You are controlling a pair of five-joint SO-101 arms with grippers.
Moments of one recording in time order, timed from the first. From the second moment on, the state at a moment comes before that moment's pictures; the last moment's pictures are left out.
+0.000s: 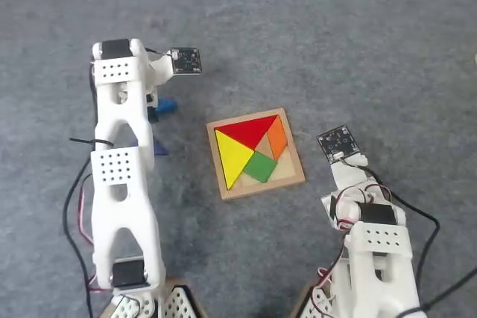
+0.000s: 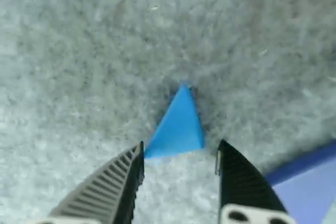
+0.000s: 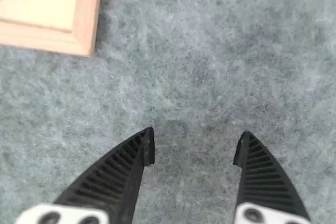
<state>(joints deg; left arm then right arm) -13.5 69.4 -71.6 98.4 -80.3 0.5 -53.5 80.4 47.3 25.9</state>
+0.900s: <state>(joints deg) -10.8 68.1 -63.9 97.0 -80.0 0.5 -53.5 80.4 47.3 25.9</state>
